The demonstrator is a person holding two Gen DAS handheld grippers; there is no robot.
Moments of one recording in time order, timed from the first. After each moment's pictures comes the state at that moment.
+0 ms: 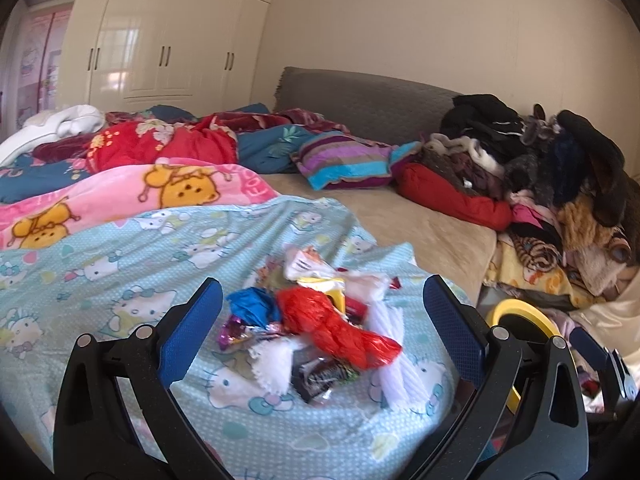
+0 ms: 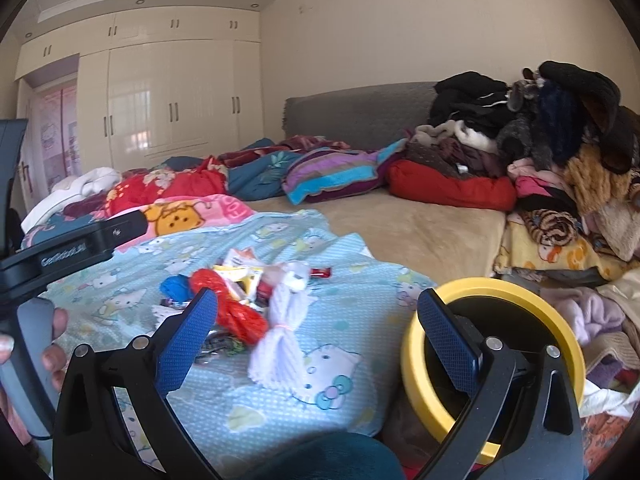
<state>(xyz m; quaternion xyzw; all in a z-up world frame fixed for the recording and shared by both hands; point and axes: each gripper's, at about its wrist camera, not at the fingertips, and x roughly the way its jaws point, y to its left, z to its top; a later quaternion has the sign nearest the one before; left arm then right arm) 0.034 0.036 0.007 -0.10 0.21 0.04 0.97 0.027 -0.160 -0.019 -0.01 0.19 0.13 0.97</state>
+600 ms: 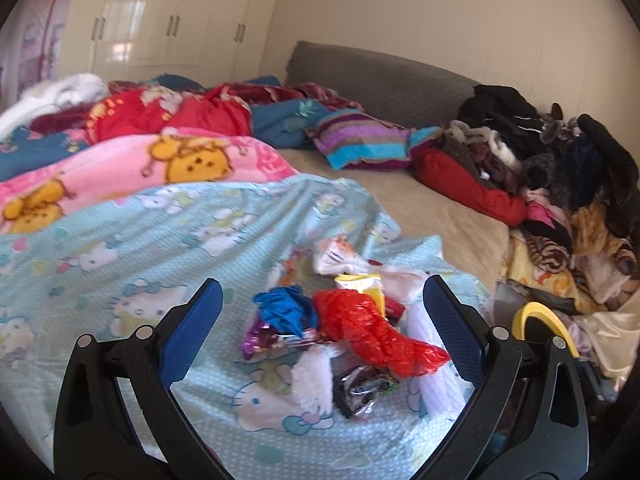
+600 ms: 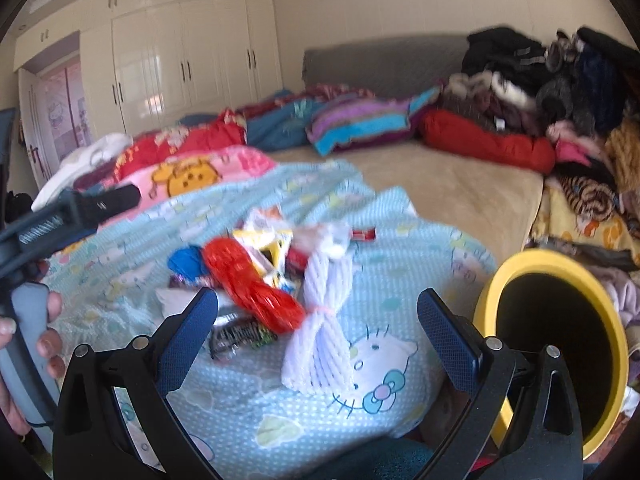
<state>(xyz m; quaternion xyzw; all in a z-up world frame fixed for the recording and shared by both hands) 0.076 0.084 -0.013 -0.13 0.27 0.03 0.95 0.094 -0.124 -0.050 -0.01 0.30 0.16 0.94</state>
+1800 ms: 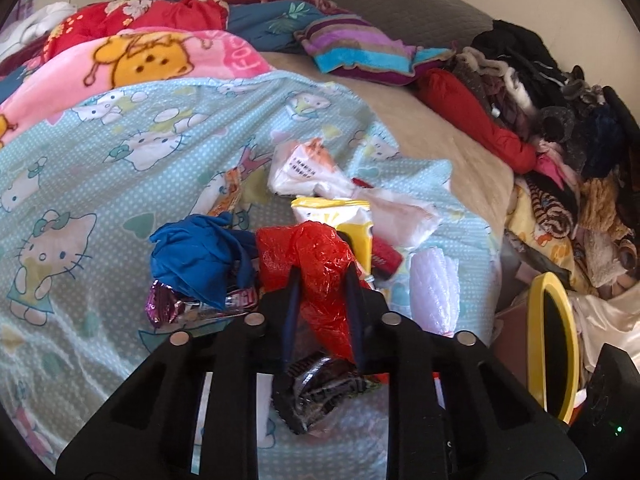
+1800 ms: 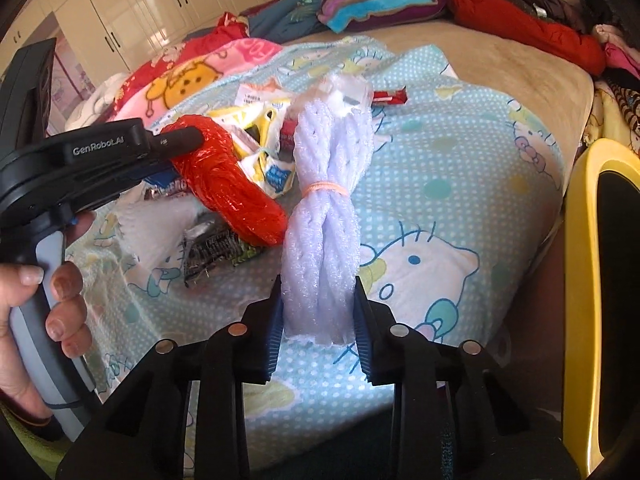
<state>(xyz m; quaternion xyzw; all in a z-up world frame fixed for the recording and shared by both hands) 0.154 0.055 -0.076 -0.17 0.40 0.00 0.90 0.140 -0.125 -0.127 0.02 0.47 0.22 0.85</state>
